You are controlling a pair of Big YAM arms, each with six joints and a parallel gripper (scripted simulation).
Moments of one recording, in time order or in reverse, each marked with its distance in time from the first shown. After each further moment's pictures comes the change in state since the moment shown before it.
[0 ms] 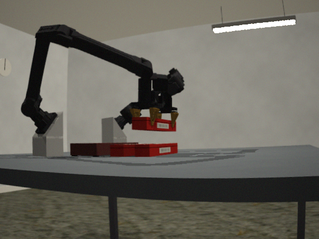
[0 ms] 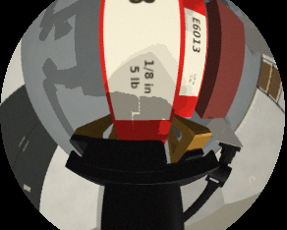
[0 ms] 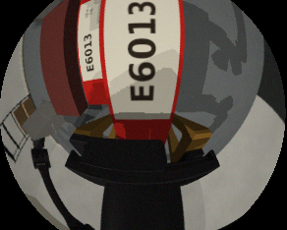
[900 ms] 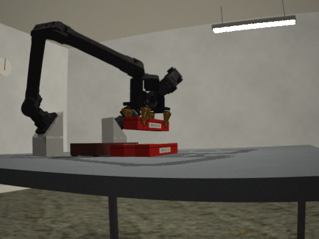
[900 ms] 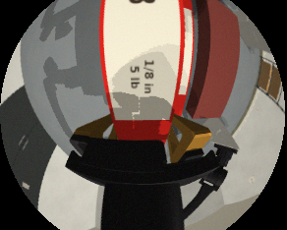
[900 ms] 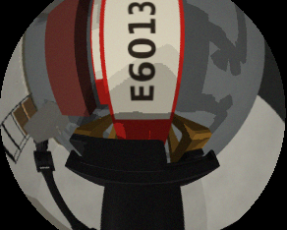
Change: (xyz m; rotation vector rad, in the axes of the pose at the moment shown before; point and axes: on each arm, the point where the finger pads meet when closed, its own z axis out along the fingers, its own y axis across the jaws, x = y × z) left arm 0.001 -0.040 -0.002 -0.004 -0.003 0.001; right arm -0.001 0.041 -0.002 0.005 0.003 0.002
